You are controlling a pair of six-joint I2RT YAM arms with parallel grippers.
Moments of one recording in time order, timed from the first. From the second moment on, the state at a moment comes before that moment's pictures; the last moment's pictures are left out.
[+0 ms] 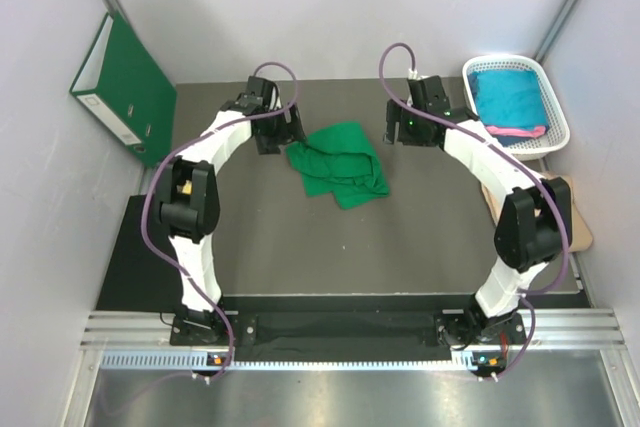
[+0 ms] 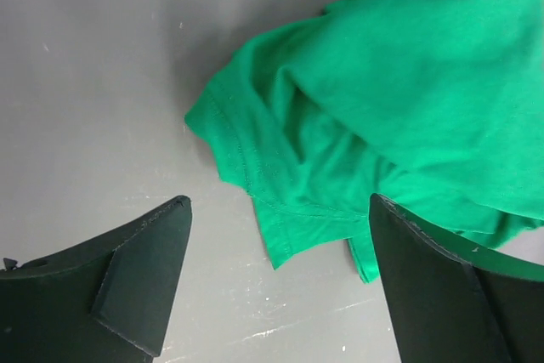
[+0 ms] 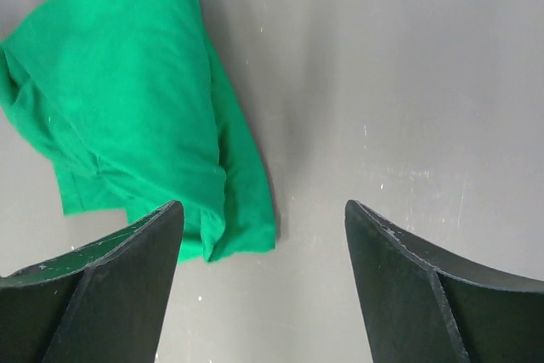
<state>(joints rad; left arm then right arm) -0.25 2.00 1.67 -0.61 0.21 -0.49 0.35 1.73 1.49 -0.57 0.05 0.34</state>
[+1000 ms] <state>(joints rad) -0.28 2.08 1.74 -0.63 0.15 -0.52 0.35 1.58 1.27 -0.51 0.05 0.39</state>
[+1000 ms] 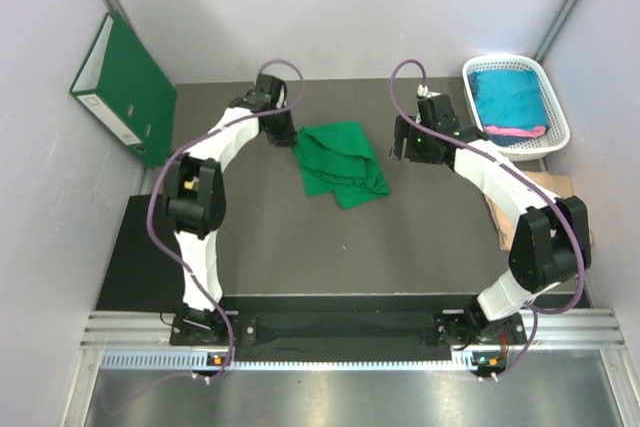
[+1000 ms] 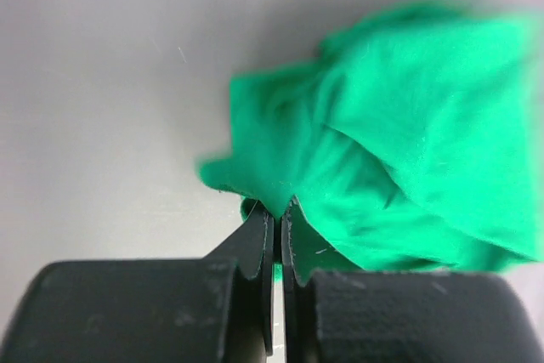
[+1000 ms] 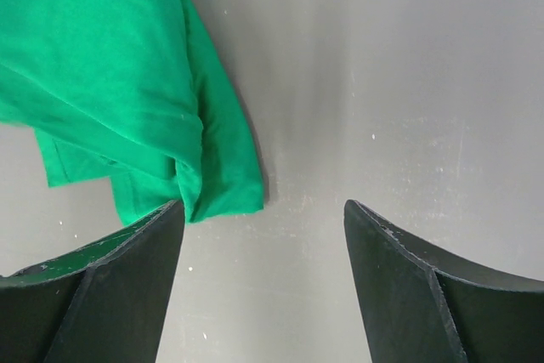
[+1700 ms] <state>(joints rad) -0.45 1.70 2.33 -0.62 -0.10 -0.42 0.26 1.47 1.18 -0.51 0.04 0.37</state>
